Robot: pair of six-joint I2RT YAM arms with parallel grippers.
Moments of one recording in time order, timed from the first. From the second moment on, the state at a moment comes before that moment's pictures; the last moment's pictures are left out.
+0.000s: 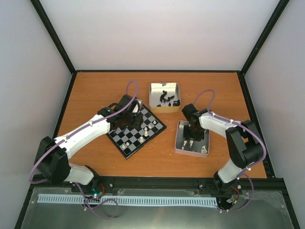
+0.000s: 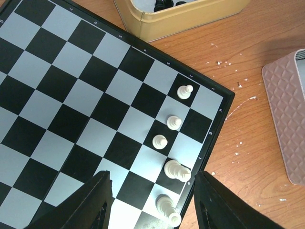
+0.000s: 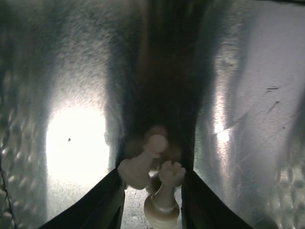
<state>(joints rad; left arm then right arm) -0.64 1.38 1.05 -0.63 -0.01 -0.32 0.46 1.63 0.91 -0.79 -0.01 0.53</state>
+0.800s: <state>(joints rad) -0.64 1.27 0.95 -0.43 0.18 -0.33 0.45 1.41 0.90 -0.68 -0.02 0.67</state>
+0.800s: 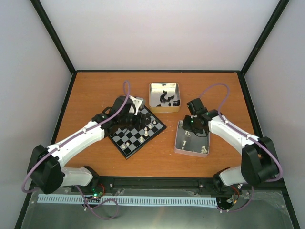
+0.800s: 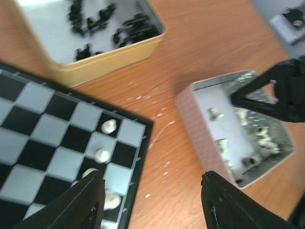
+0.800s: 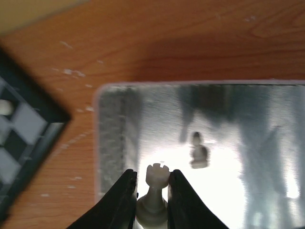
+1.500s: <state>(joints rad) -0.74 1.47 0.92 0.19 0.35 -0.41 0.45 1.30 0.91 -0.14 -0.36 1.45</state>
